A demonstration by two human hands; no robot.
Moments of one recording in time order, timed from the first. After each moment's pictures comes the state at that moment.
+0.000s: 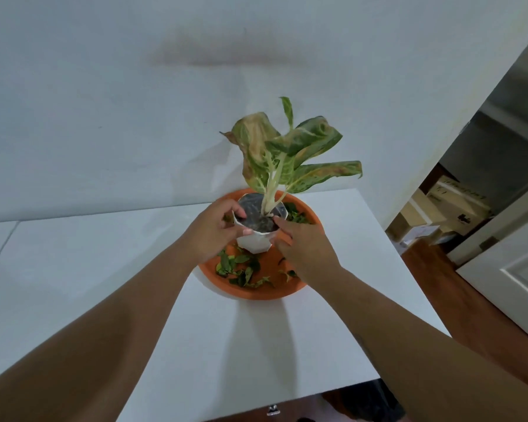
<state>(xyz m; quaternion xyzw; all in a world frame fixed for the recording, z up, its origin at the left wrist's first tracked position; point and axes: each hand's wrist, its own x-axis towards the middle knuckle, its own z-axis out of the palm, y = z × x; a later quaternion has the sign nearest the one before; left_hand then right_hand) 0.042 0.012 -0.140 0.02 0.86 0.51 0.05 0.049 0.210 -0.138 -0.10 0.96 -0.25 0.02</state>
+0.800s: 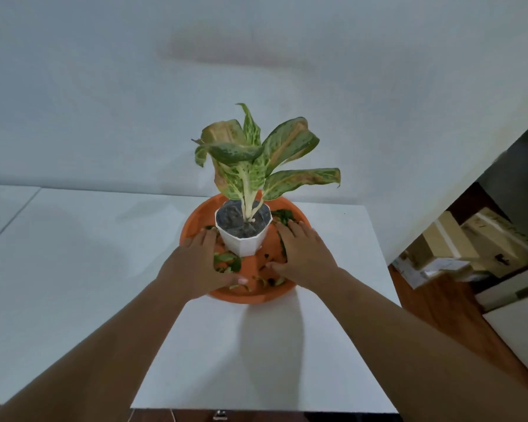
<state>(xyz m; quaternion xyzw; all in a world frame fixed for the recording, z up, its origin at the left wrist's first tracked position) 0.088 0.045 -0.172 -0.11 0.97 0.19 0.08 0.006 0.257 -0.168 -0.25 0.96 -0.10 0.07</state>
